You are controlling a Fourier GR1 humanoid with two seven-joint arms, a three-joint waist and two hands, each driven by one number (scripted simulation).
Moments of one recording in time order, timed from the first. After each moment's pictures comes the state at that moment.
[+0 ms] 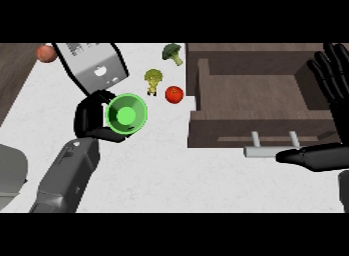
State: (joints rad) left arm -0.65 0.09 0.32 -0.46 0.04 -0.14 -1.01; right arm -0.25 -0.21 -0.15 -1.85 -0.12 0.20 0.10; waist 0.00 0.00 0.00
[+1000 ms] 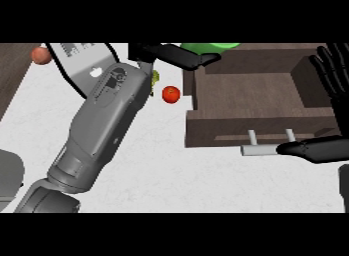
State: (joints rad) left arm -1.12 0.00 0.01 -0.74 0.15 0.20 -0.38; right arm -0.29 -0.22 -0.17 -1.80 -0.12 0.19 0.09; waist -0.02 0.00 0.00
